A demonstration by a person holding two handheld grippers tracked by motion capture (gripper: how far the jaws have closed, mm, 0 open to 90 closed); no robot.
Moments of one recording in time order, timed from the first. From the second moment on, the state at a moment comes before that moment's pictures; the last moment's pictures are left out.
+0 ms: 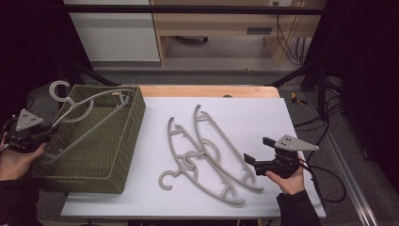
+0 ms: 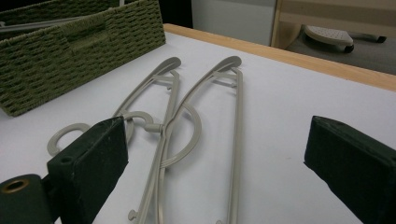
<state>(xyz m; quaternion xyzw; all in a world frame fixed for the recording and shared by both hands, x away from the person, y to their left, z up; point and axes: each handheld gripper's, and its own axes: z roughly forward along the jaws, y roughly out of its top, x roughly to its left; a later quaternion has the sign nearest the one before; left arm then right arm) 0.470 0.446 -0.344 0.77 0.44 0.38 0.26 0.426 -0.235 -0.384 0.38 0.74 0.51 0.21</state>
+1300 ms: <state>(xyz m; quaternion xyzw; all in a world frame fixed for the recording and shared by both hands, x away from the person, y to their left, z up) 0.464 0.413 -0.345 0.75 0.49 0.31 0.33 0.426 -0.224 -0.379 0.36 0.76 0.51 0.20</state>
